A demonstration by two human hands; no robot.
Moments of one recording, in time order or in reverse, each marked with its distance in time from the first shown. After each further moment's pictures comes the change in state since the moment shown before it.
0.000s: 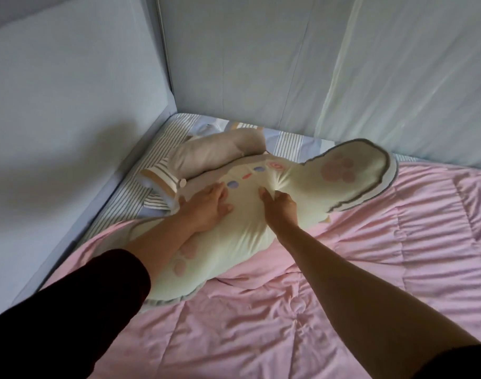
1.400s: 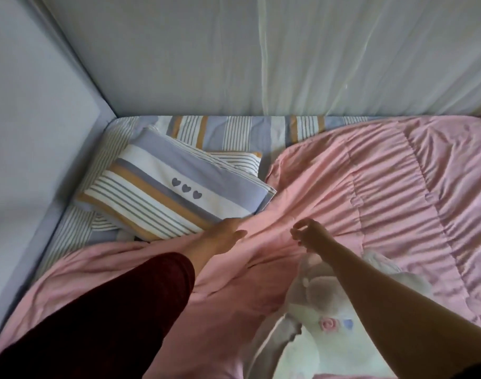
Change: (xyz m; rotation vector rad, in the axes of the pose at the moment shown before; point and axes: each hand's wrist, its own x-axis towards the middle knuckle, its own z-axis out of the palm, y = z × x) left_hand 0.056 0.196 0.110 -0.040 -0.394 0.065; right_hand 0.052 0.192 -0.197 -0.102 -0.197 0.410
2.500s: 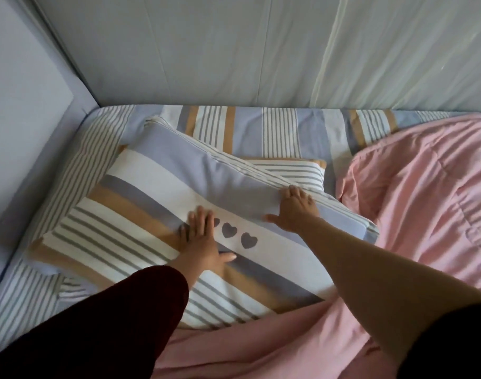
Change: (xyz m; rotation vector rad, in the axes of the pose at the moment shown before) left_hand 0.280 -0.315 -0.053 0.282 0.125 -0.159; right_hand 0.297 -0.200 0.241 -0.780 0.127 -0.193
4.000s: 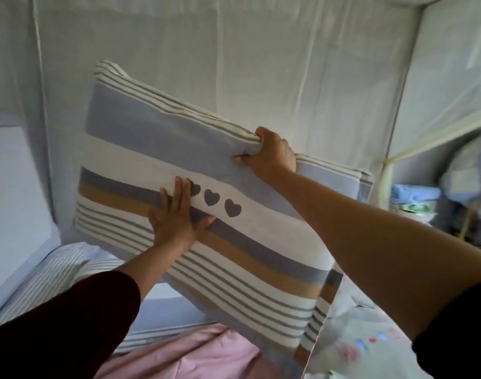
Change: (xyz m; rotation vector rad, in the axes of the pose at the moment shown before) left_hand -0.384 0.100 -0.126 -0.225 0.978 0.433; right_hand -0.495 0.032 -0.221 0.367 1.199 -0.177
